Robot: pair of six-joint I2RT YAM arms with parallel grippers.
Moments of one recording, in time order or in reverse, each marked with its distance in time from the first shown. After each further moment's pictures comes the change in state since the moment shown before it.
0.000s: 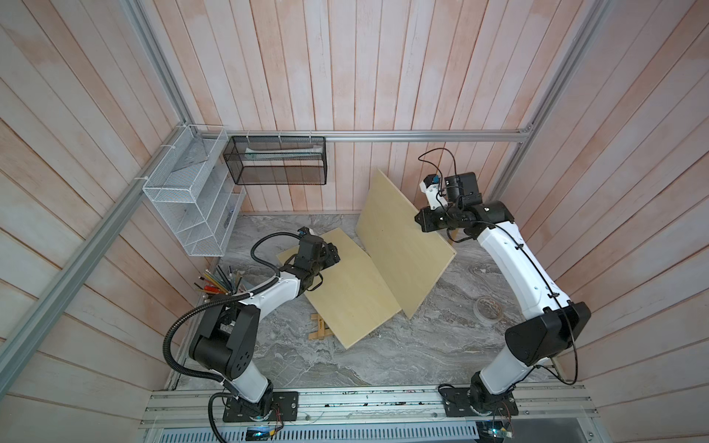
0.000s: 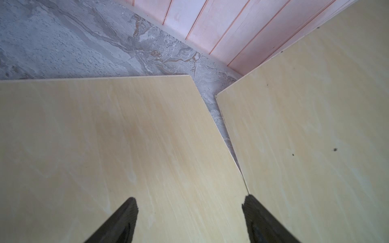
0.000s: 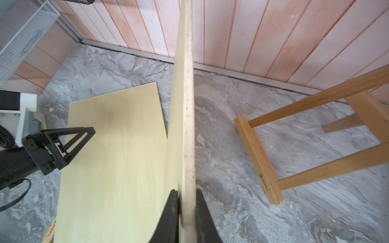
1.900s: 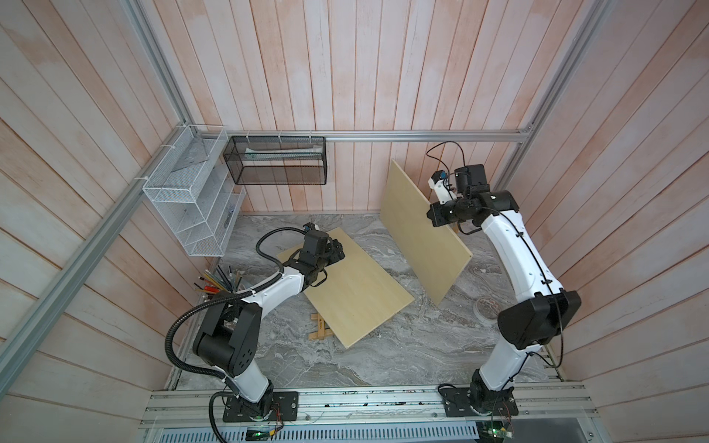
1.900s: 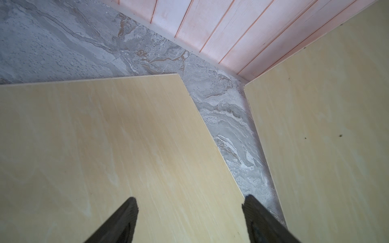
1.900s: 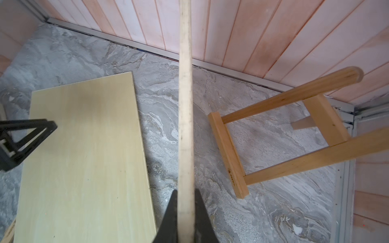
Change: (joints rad) left arm -0.029 0.022 0.086 -0.074 -0.013 0.000; right arm -0.114 0.063 0.118 -0.093 -0.080 -0.169
